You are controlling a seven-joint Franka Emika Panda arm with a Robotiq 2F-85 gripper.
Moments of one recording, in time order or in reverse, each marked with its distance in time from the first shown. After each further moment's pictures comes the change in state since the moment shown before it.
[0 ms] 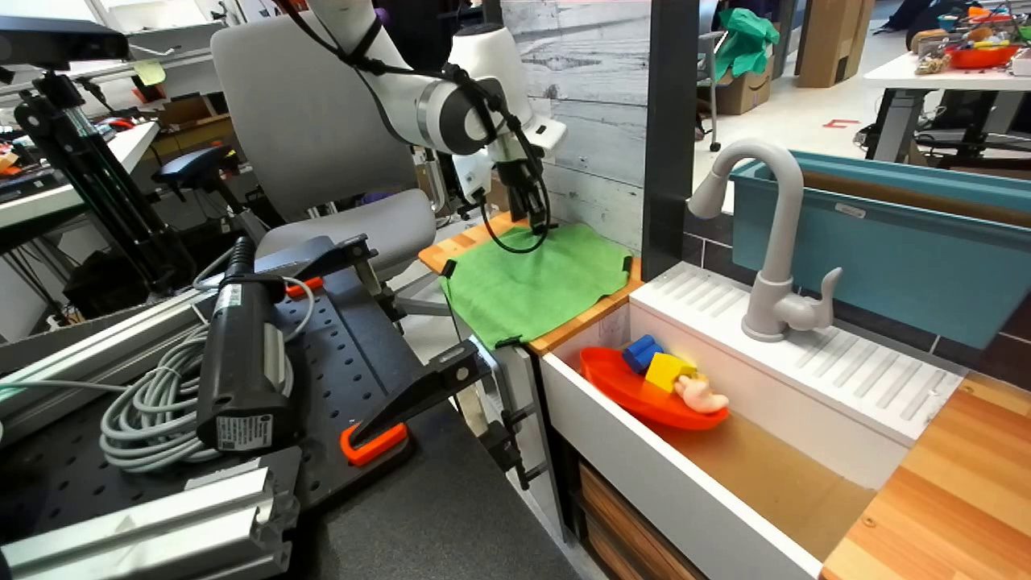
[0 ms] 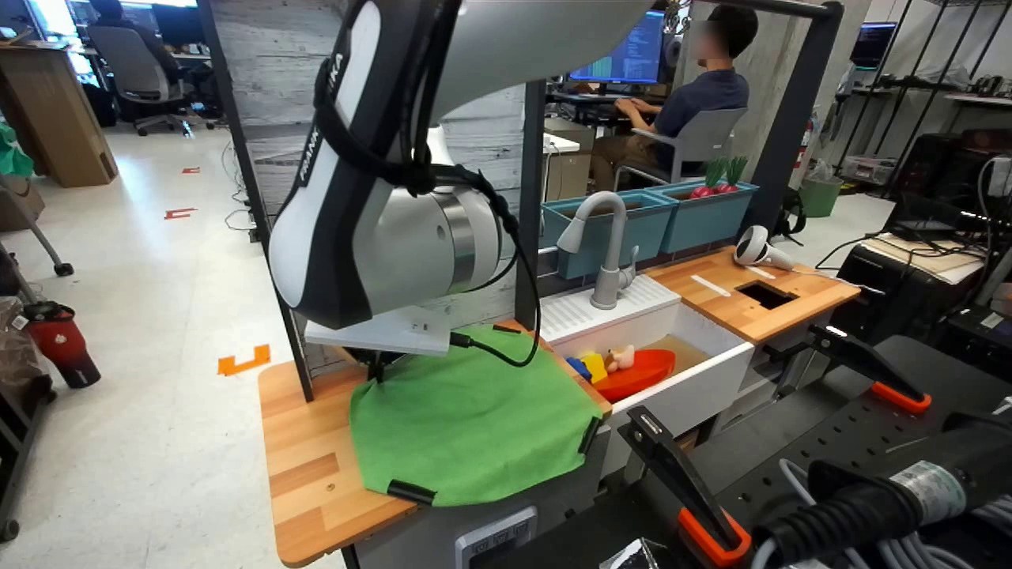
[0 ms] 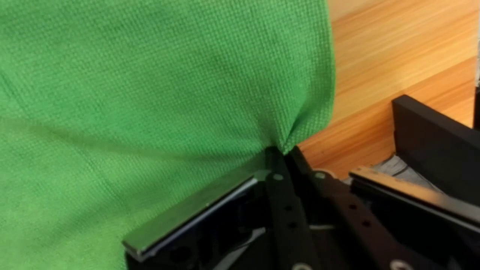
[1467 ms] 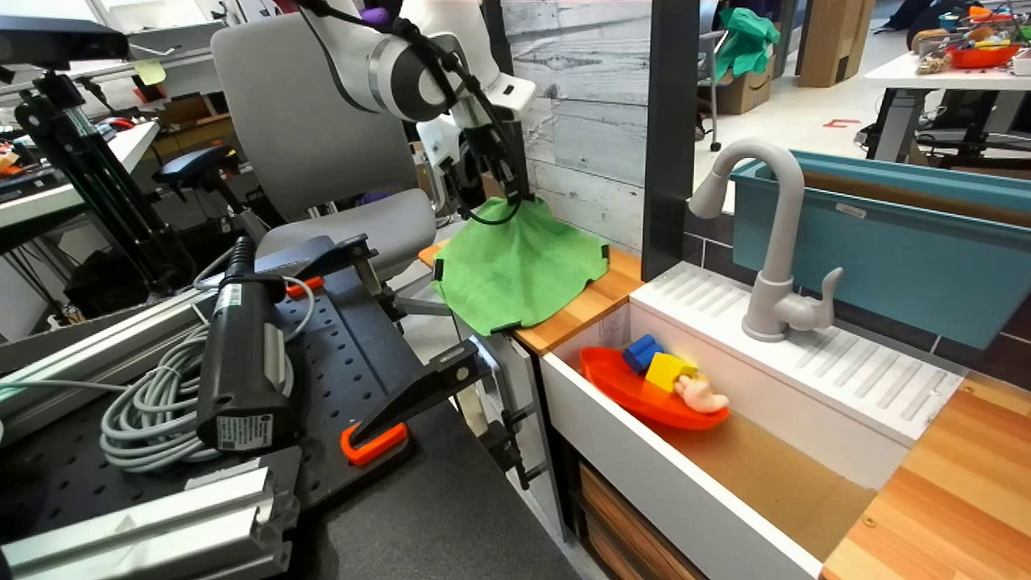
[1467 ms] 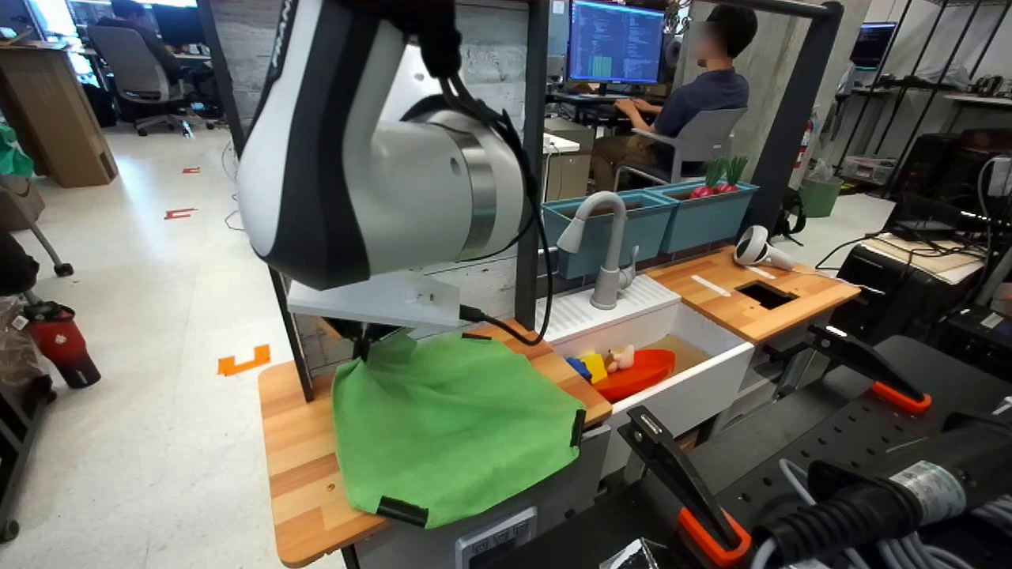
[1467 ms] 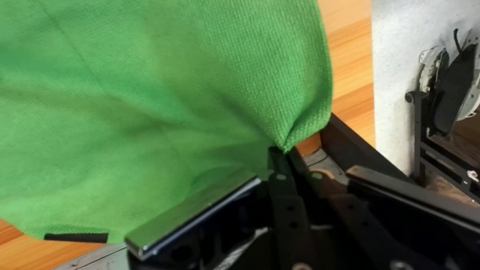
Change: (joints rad) arm -0.012 -0.244 0.060 -0.325 0.000 0.153 -0.064
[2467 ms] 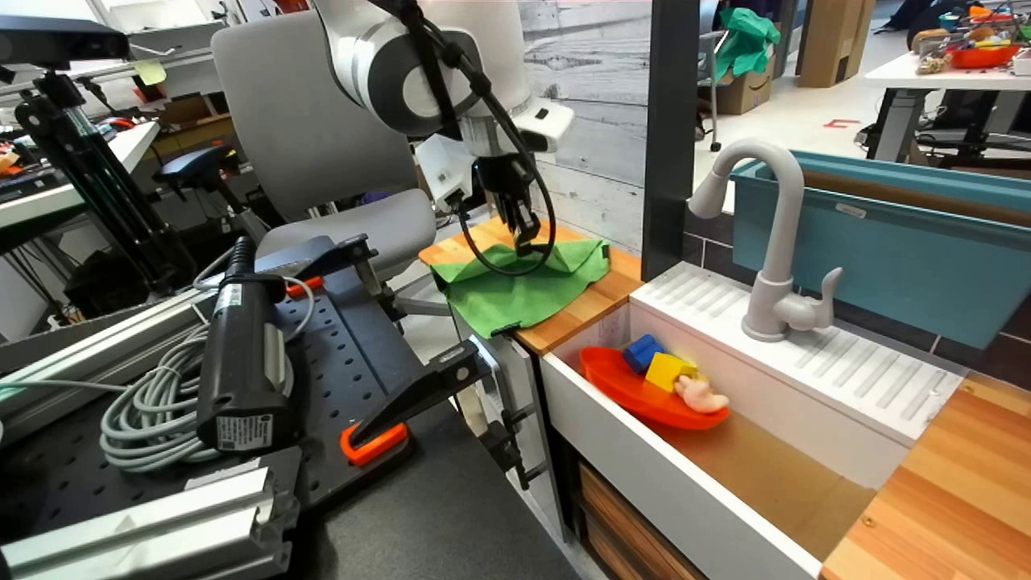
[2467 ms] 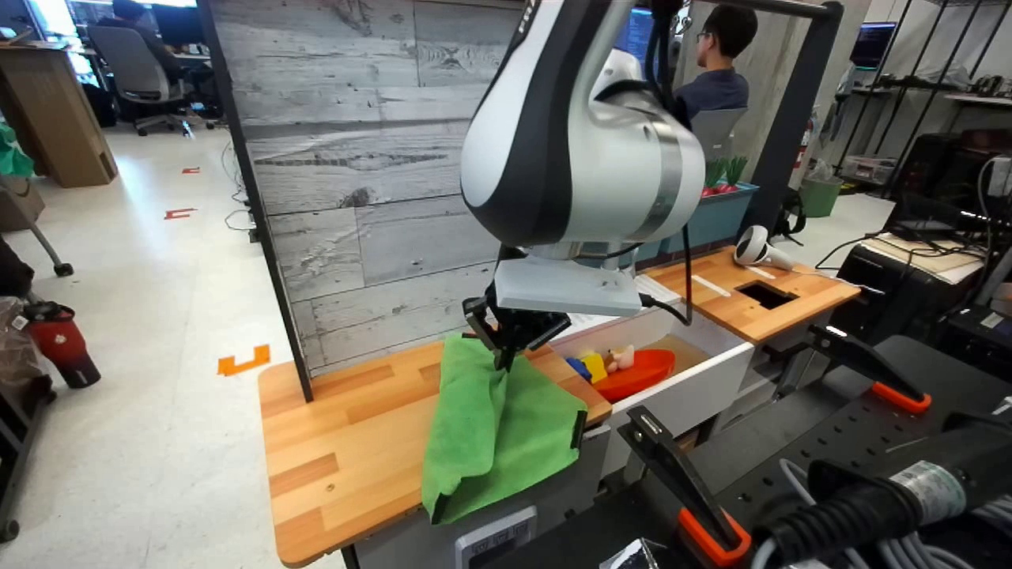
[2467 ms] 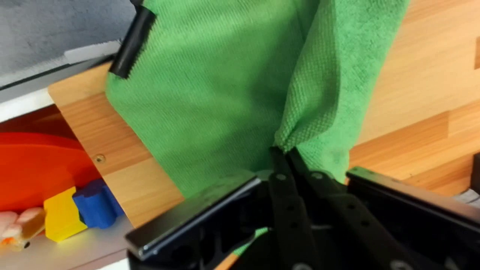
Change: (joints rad) arm -0.327 -0.156 0.115 -0.348 -0.001 0.009 -0.286
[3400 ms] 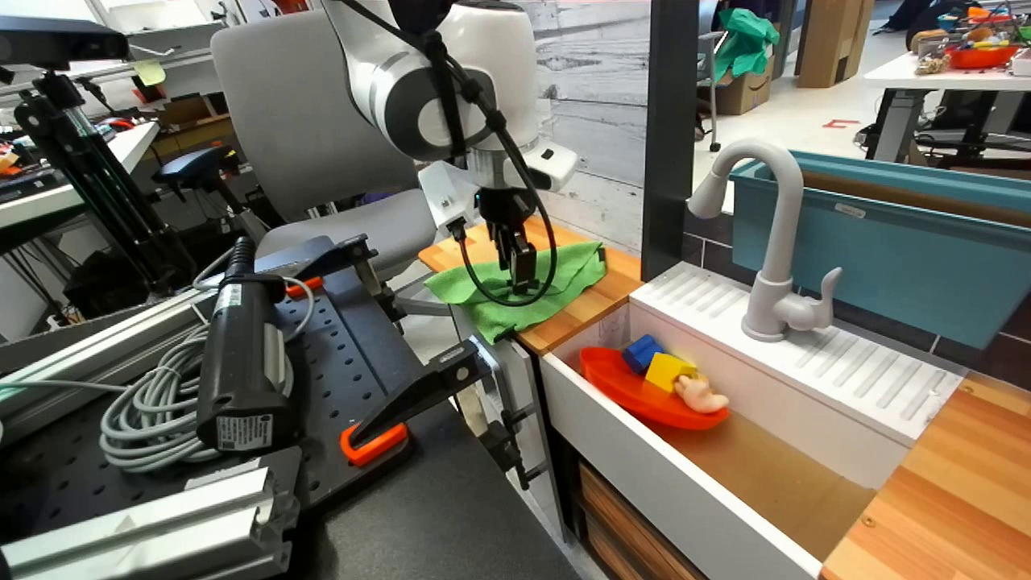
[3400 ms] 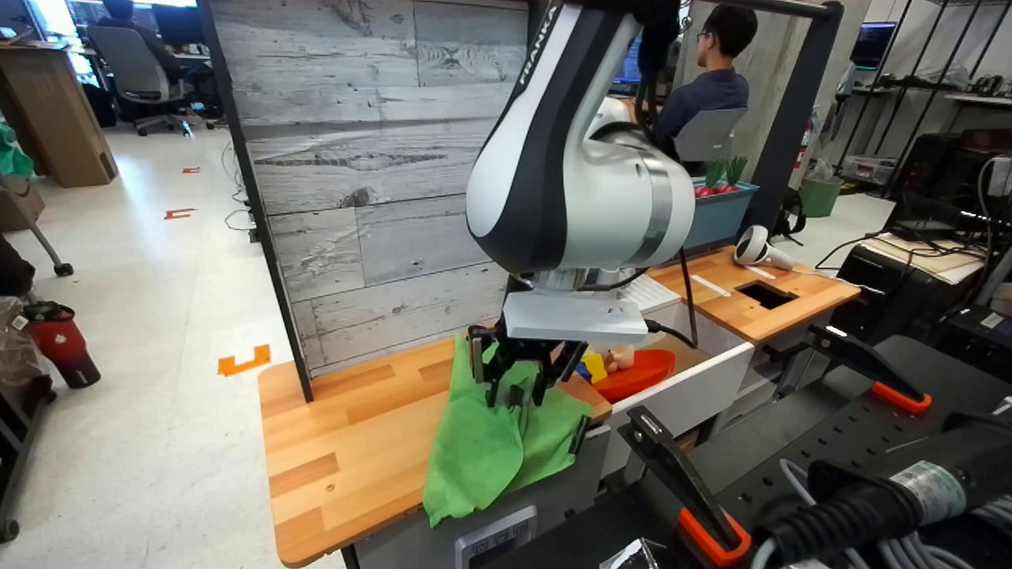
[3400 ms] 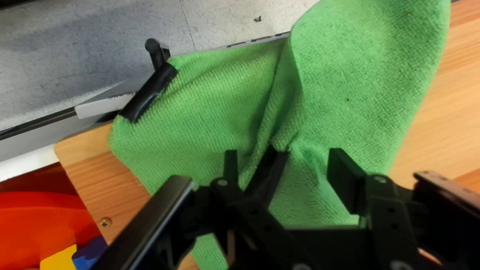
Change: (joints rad) arm -0.025 0.079 0.010 0.059 0.000 -0.105 -0.021
